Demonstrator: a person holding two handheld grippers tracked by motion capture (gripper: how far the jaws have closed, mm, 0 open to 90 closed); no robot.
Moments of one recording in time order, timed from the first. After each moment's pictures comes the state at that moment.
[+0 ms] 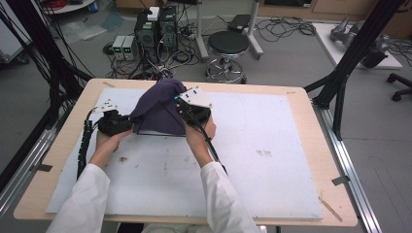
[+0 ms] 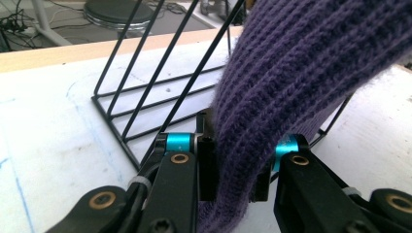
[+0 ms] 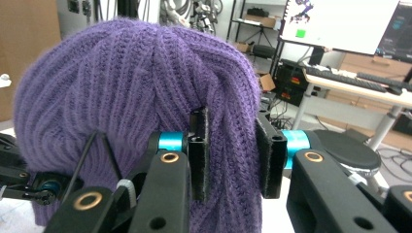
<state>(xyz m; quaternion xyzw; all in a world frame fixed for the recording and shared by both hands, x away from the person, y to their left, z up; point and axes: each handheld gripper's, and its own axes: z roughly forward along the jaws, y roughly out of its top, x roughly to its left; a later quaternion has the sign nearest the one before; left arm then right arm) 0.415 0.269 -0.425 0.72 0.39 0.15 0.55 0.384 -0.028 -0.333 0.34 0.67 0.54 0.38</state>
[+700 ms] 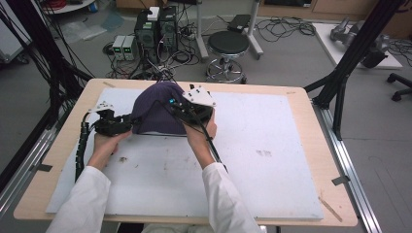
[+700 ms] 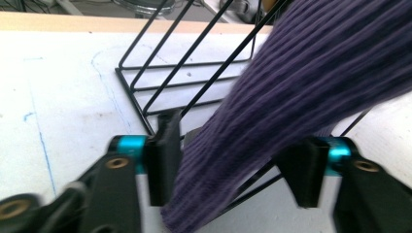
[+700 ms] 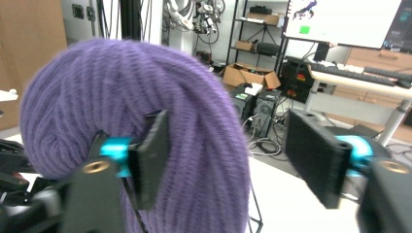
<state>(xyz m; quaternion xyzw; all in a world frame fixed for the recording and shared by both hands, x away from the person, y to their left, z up) 0.414 0.278 -0.427 0.70 0.45 0.13 0.54 0.384 -0.033 -0.330 0.35 0.67 0.55 0.36</state>
